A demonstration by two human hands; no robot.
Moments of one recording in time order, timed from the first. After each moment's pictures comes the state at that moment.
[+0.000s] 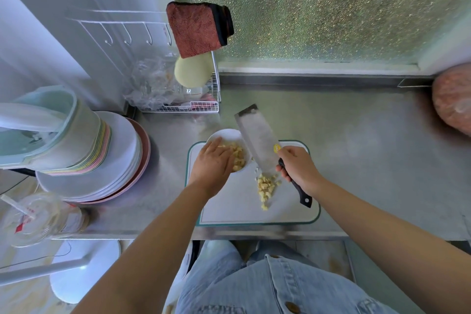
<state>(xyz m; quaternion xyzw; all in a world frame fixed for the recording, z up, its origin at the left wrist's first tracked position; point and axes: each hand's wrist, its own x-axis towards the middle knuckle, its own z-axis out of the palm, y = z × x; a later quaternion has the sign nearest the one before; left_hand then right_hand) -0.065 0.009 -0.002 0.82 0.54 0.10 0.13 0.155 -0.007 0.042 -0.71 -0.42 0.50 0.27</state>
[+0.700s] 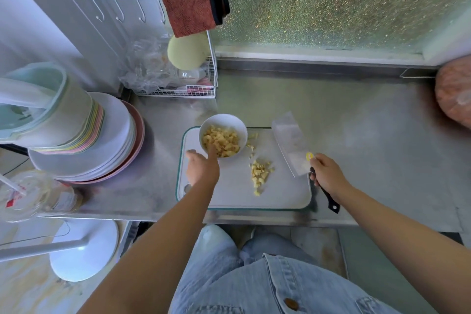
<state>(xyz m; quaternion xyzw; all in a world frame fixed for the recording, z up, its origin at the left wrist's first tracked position) -0.033 -0.020 -0.014 0.31 0.82 0.24 0.42 0.246 -0.046 -0.018 -0.76 -0.40 0.46 0.25</state>
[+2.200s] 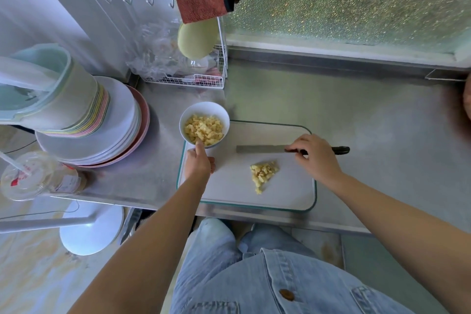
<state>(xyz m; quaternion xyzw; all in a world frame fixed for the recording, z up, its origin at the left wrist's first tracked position) -0.048 -0.023 -0.020 0.20 0.78 0.32 0.51 0.234 0.000 -0.023 -0.58 -0.77 0.21 0.13</state>
